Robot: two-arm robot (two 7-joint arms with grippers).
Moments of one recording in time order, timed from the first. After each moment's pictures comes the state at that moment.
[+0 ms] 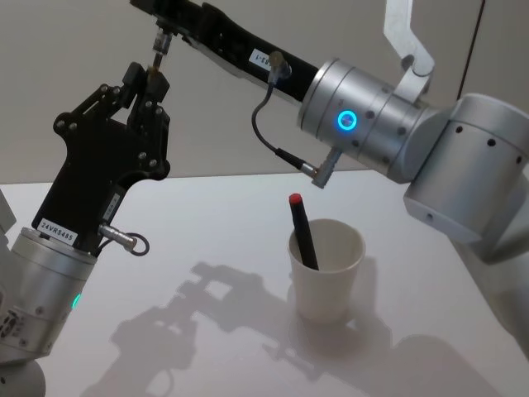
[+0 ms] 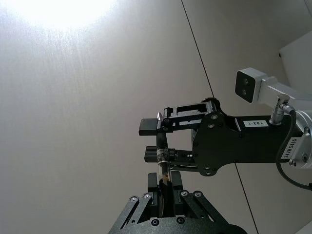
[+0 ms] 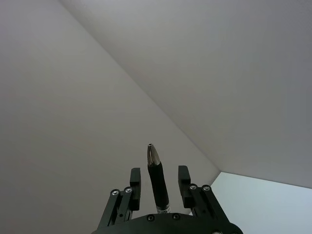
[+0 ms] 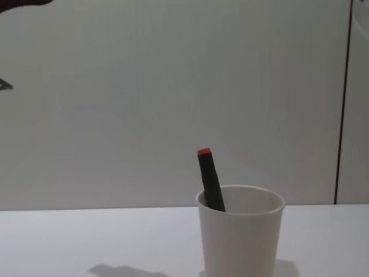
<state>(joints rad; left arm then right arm) 0.10 0.45 0.17 -2.02 -0.28 -0.35 -0.10 0.54 0.08 -0.50 -1.76 1.32 0.51 -0.02</state>
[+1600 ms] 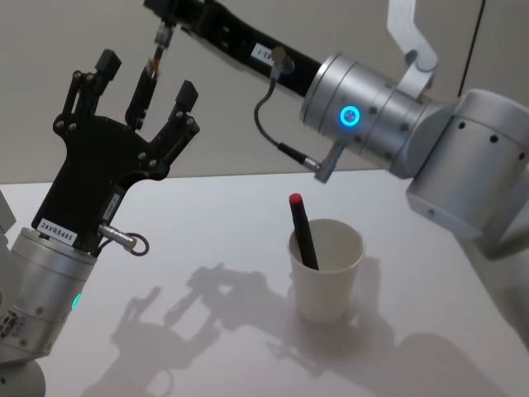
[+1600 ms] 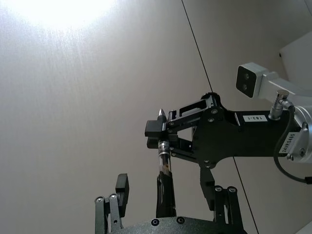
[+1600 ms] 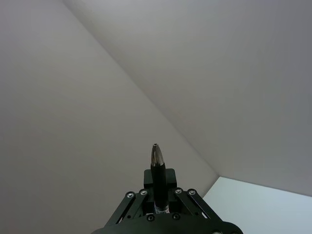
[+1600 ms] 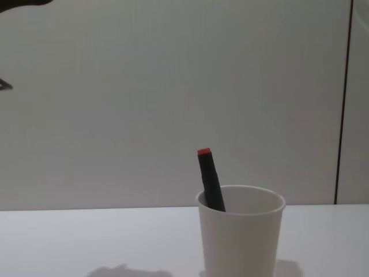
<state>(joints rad) 0.10 0.44 0.16 -2.02 -0.28 -0.35 -0.10 0.55 0.09 -0.50 -1.76 1.30 0.50 0.00</state>
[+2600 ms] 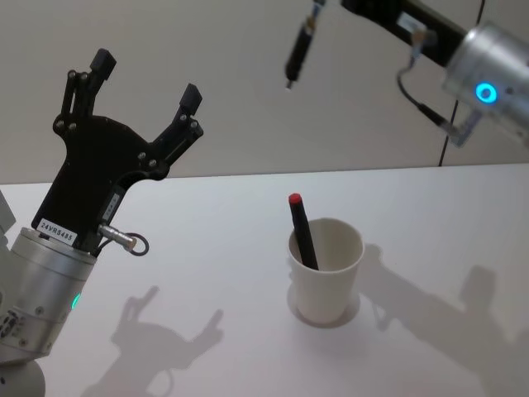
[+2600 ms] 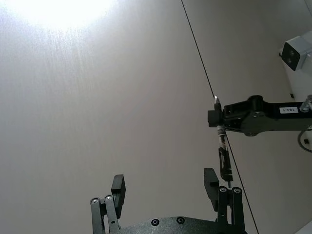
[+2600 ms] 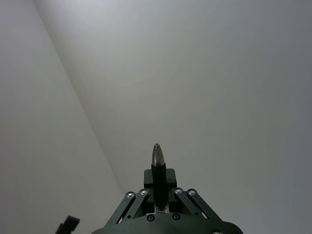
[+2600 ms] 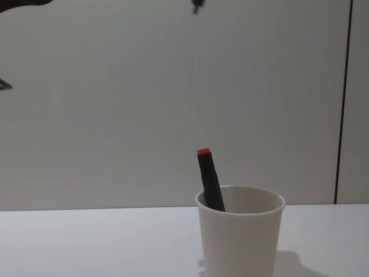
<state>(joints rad) 0.10 0.44 0.16 -2.02 -0.28 -0.35 -0.10 0.53 0.33 -0.37 -1.82 1.06 0.40 0.11</state>
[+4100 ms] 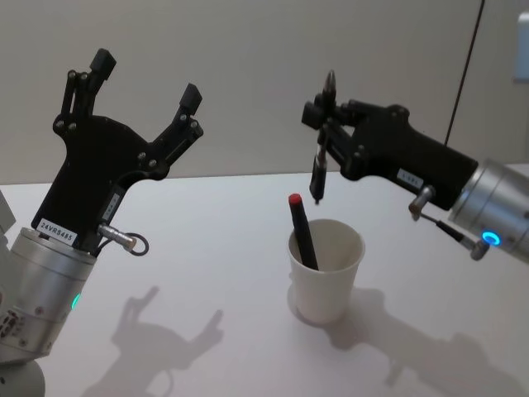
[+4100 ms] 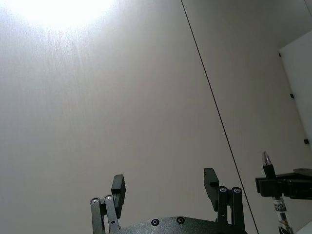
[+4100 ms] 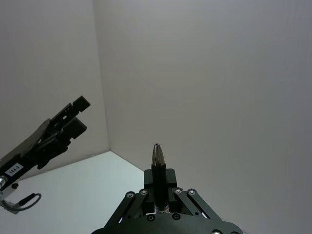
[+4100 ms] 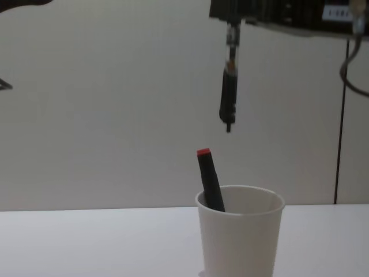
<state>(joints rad) 0.10 0.44 0.16 -2.02 -0.28 -0.35 -0.10 0.30 0.53 -0.45 -1.92 0.72 0.20 0.32</state>
